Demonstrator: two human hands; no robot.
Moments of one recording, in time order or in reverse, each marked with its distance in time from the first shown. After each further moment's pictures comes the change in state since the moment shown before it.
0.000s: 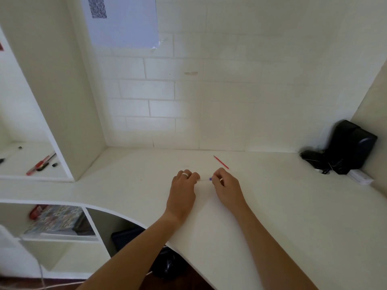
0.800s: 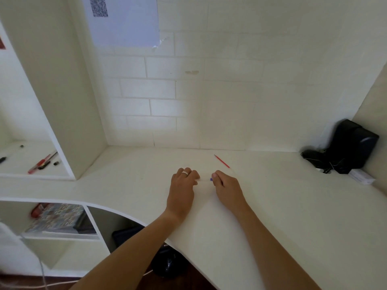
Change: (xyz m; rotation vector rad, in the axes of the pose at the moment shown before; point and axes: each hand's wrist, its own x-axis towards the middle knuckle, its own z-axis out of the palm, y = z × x) left_hand 0.000 -0.003 -0.001 0.005 0.061 0.032; right_hand 0.000 0.007 0.003 -0.143 -0.038 -0.106
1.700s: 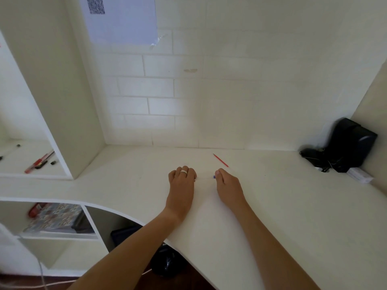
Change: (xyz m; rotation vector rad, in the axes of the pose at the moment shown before) left_hand 0.000 -0.005 0.011 0.120 0.008 0.025; right_hand 0.005 0.004 -0.001 -0.022 0.036 0.123
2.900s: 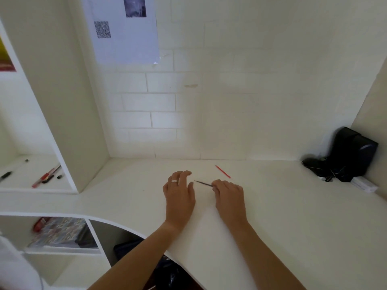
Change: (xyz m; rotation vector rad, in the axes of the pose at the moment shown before) left_hand 0.007 -0.004 -0.007 -0.148 0.189 -0.133; right_hand -0.009 0.003 0.014 -0.429 0.293 -0.330
